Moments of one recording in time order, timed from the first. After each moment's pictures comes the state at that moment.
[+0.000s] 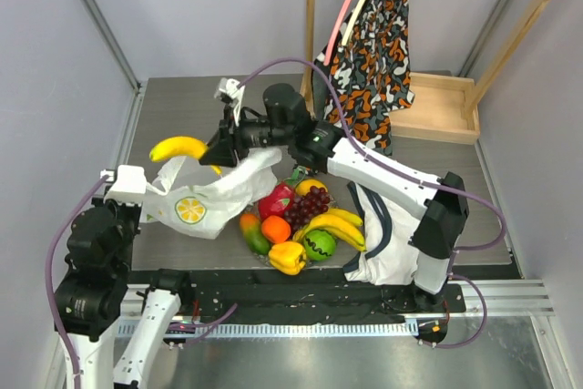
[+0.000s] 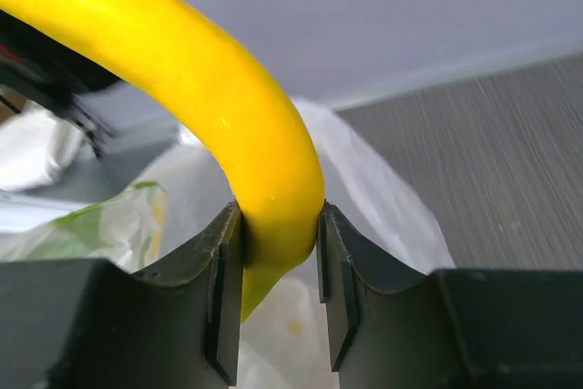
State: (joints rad) left arm -0.14 0.39 1.10 -0.98 -0.39 0.38; right arm 0.95 1.82 1.76 -0.11 -0.58 0.14
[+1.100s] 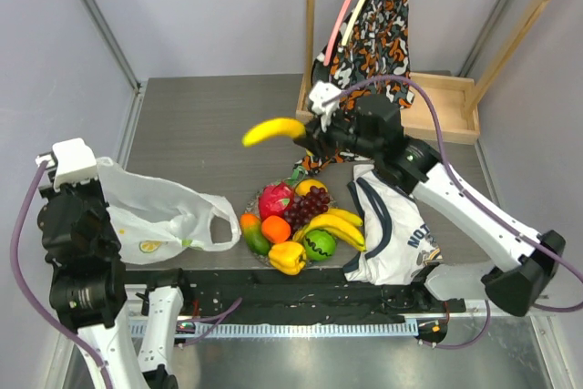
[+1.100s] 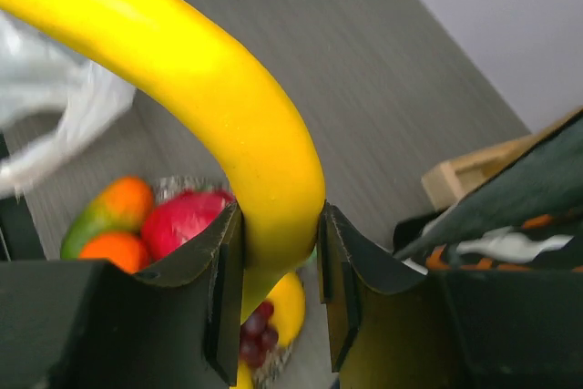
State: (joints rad) left arm 0.19 0.53 1.29 -0.80 -0.44 0.31; right arm 0.72 1.30 1.35 -0.26 -0.25 -0.21
